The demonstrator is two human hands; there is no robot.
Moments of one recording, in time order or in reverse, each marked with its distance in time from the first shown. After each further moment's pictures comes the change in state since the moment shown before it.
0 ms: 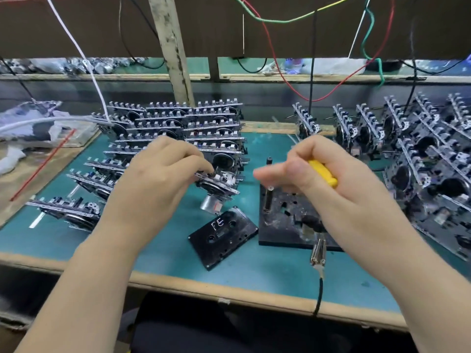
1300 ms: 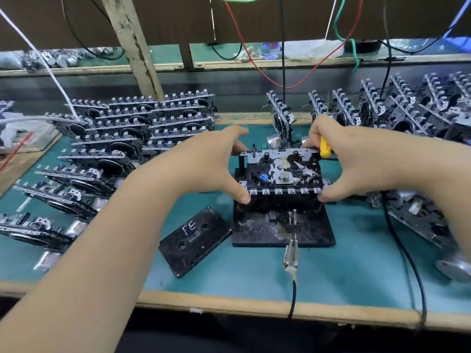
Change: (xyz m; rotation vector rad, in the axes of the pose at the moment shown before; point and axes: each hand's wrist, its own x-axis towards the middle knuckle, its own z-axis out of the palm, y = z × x) left_hand 0.101 0.032 0.059 -0.321 -0.746 -0.303; right_hand 0.056 0.057 -0.108 -0.950 -0.422 0.250
